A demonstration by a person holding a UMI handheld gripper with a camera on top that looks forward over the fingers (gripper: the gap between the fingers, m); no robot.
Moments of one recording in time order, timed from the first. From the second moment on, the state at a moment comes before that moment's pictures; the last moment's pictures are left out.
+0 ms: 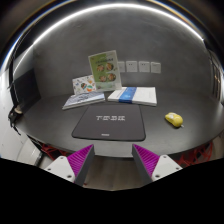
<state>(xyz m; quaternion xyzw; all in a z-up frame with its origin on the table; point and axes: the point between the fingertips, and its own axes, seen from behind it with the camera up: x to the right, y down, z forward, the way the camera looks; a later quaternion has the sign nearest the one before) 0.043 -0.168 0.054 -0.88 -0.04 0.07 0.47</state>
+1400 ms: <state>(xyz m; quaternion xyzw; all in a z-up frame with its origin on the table) 0.340 0.033 -0.008 -0.89 0.00 -0.01 0.46</state>
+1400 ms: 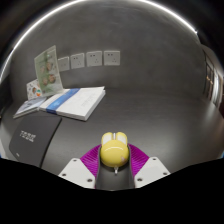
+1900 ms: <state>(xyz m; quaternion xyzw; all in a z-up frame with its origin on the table) 0.019 0.012 0.111 -0.82 0.00 0.02 0.57</state>
